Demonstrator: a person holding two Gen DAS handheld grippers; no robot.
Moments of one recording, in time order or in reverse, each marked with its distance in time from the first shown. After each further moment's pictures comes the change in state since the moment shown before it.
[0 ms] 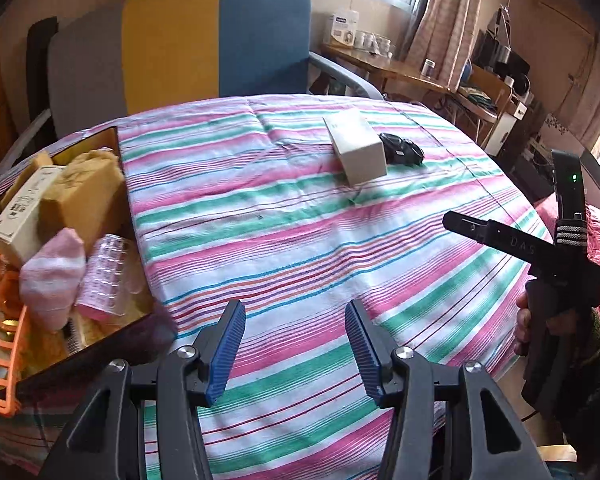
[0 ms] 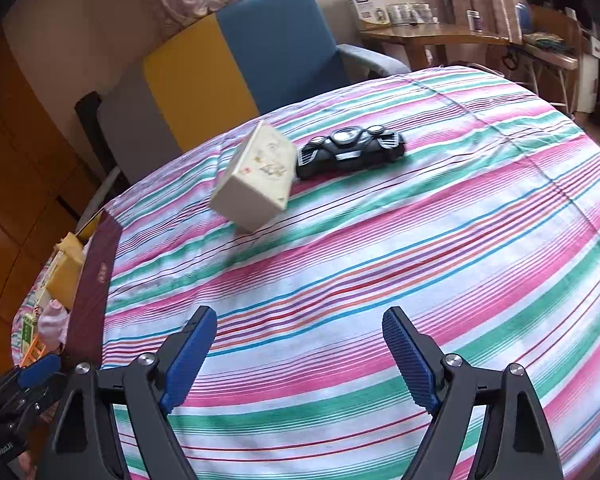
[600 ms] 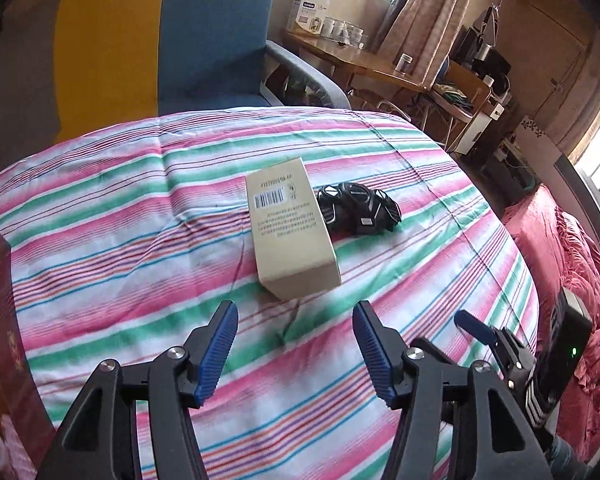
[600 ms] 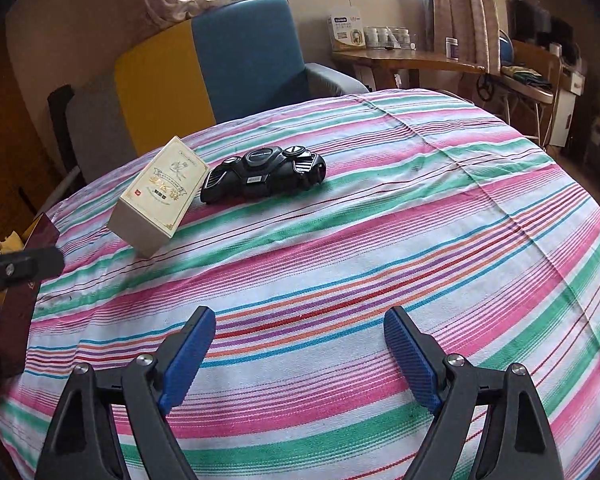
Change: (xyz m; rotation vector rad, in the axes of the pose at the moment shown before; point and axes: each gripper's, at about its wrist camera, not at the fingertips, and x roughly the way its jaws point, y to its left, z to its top) left arm 0.093 -0.036 0.135 -0.008 0.050 -0.148; right arm 0.022 -0.047 0.014 -0.078 -0.070 -0.121
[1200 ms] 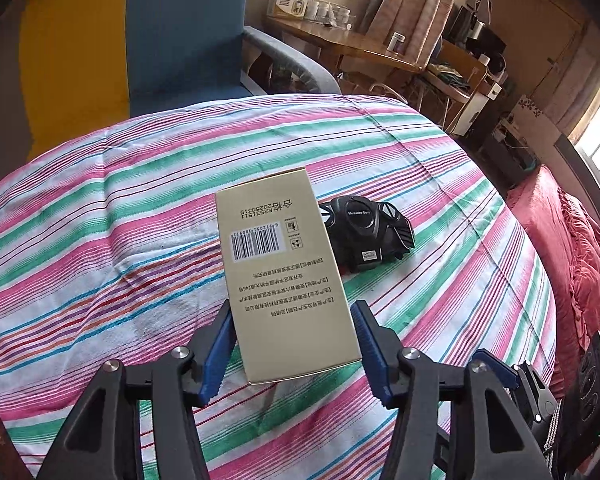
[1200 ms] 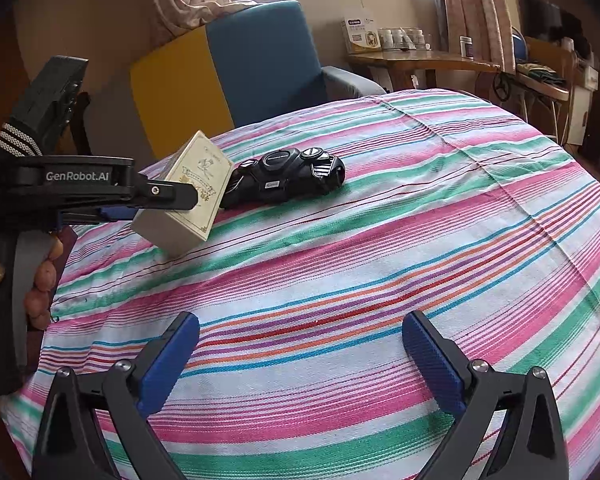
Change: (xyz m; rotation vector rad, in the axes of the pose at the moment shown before) left arm 0.058 -0.019 0.027 0.069 0.041 -0.011; right arm 0.005 -0.001 0.000 -0.002 -0.010 0.072
